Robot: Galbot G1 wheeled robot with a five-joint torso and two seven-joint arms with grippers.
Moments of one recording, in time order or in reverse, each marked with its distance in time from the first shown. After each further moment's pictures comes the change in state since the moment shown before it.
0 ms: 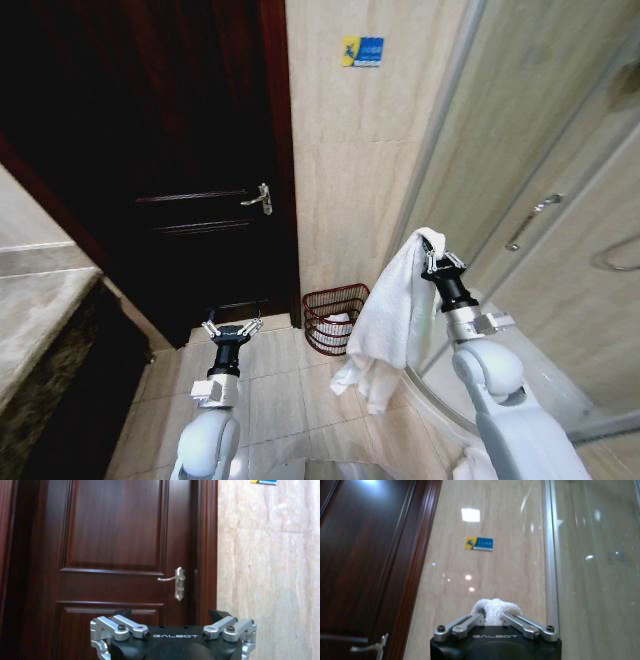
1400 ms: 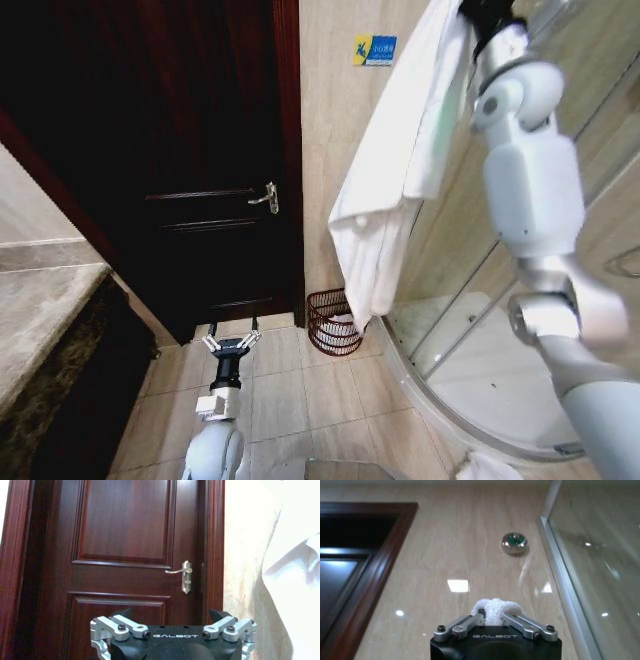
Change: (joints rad) left arm 0.027 -0.007 -0.017 0.100 -0.015 -0.140 -0.011; right arm 1.495 0.029 -0.452 -0.903 0.295 -0.168 0.053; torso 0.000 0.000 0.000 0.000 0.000
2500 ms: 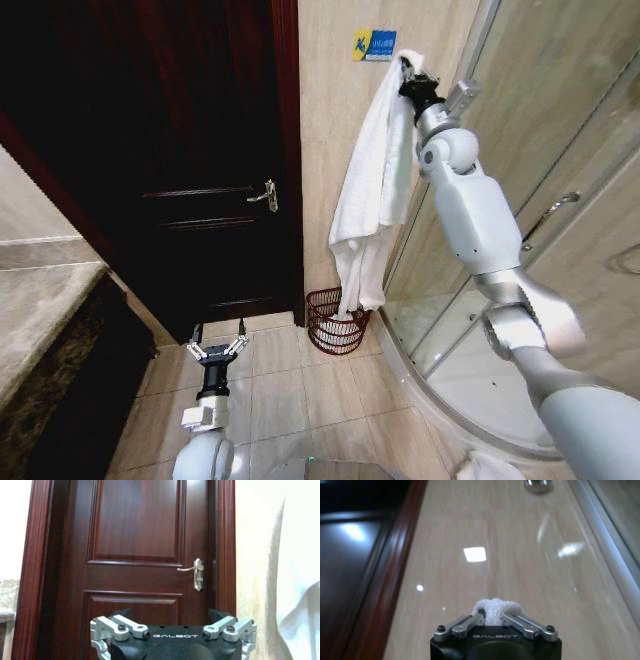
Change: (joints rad) left arm 0.039 -0.022 -0.048 -0.012 -0.004 -0.036 0.007; right arm -0.123 0.073 -0.078 0.011 0.022 0.047 0.021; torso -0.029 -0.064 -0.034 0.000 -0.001
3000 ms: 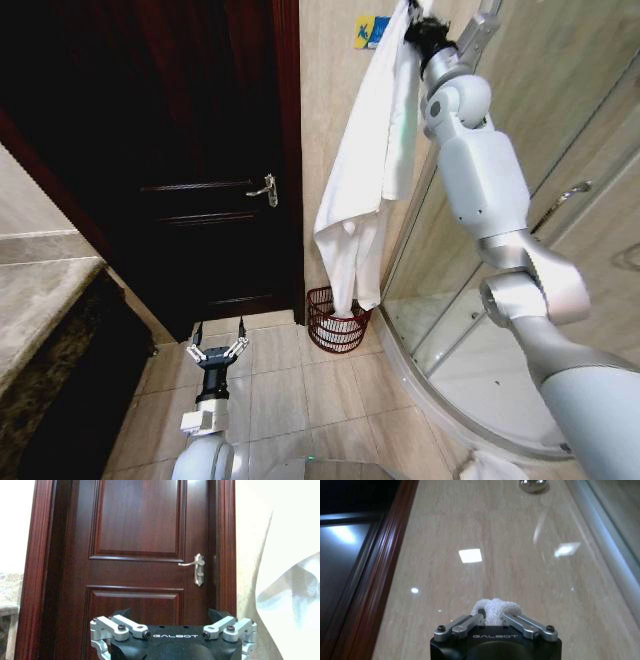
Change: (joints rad) left arm 0.021 -0.001 -0.002 -0.001 -0.002 -0.022 -0.003; right arm 0.118 0.054 -0.005 -0.141 0.005 -0.015 -0.010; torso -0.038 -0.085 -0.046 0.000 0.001
